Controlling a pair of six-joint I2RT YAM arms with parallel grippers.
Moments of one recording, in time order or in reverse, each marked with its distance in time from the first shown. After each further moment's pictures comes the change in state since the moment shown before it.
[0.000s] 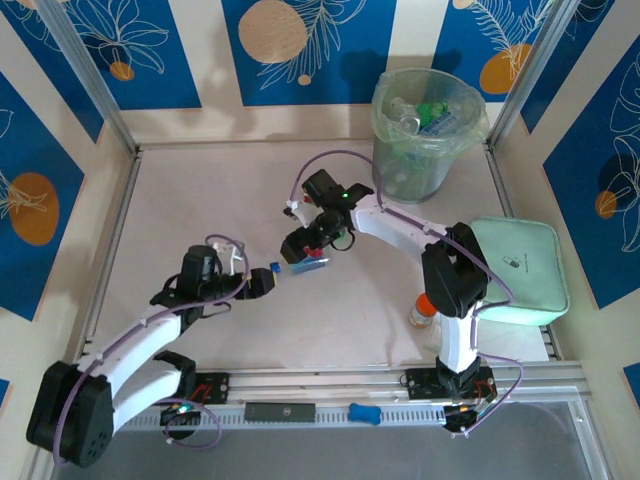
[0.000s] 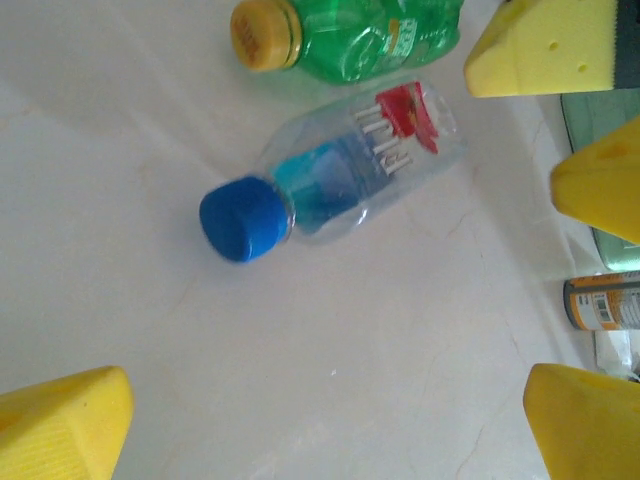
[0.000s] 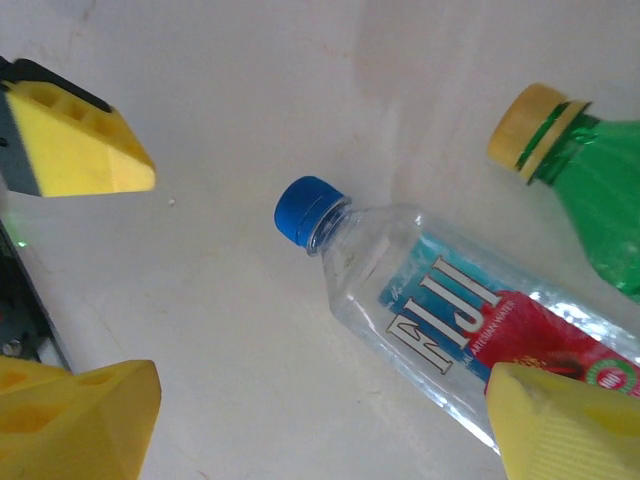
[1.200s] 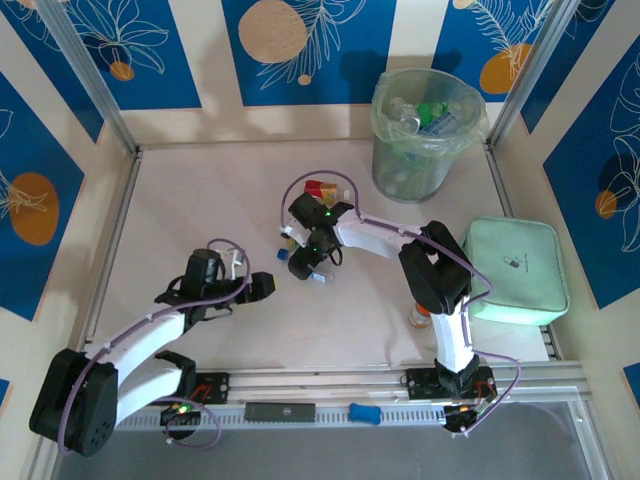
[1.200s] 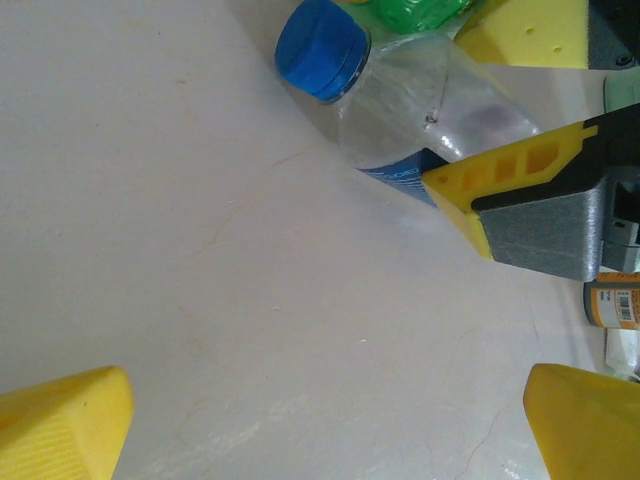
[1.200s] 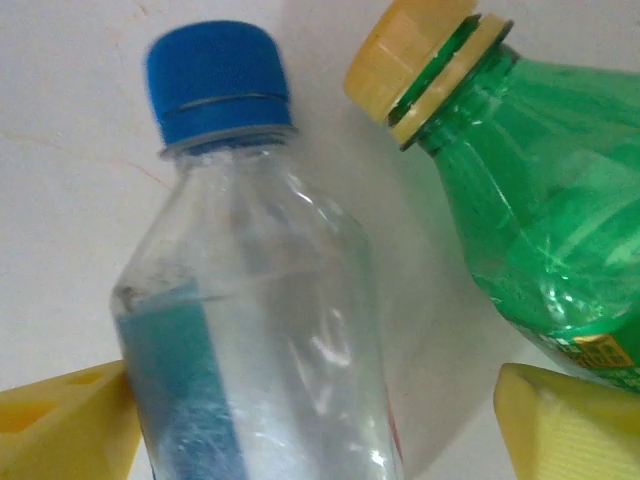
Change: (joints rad) left arm -0.002 0.082 -0.016 0.023 0.003 -0.063; right arm 0.071 0.084 -0.069 0.064 0.385 -0.183
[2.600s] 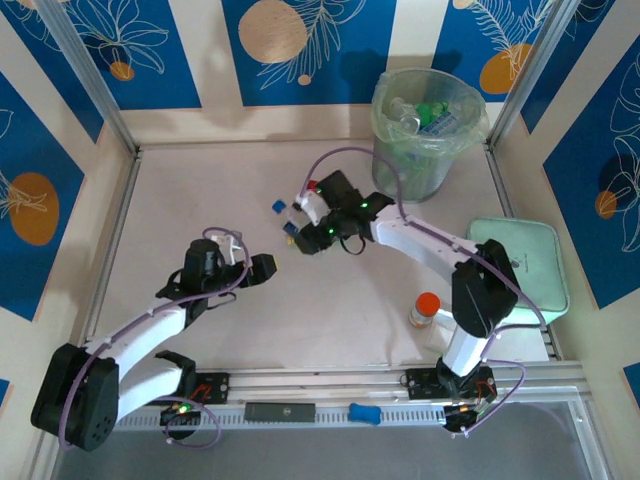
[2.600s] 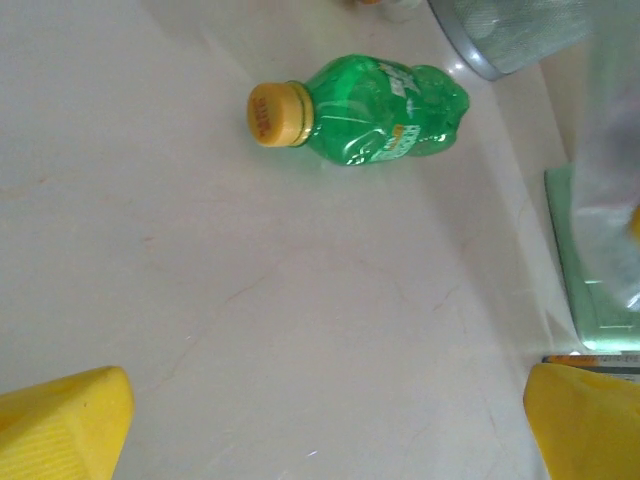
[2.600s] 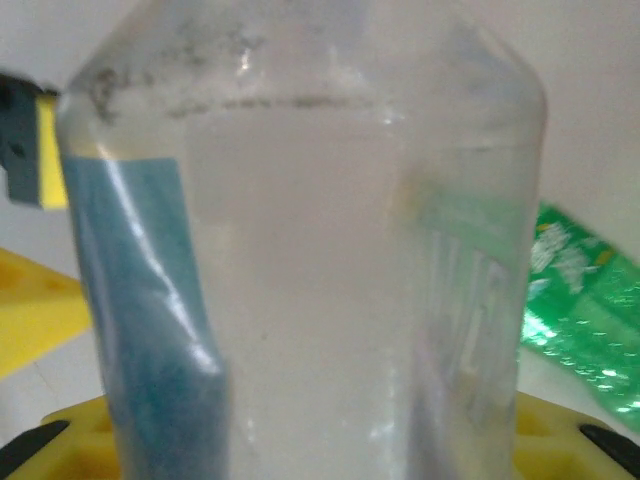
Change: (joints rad) left arm -0.006 0.038 0.051 0.164 -0.053 -0.071; right arm -0.111 -0.307 -0.095 0.123 -0.250 0.163
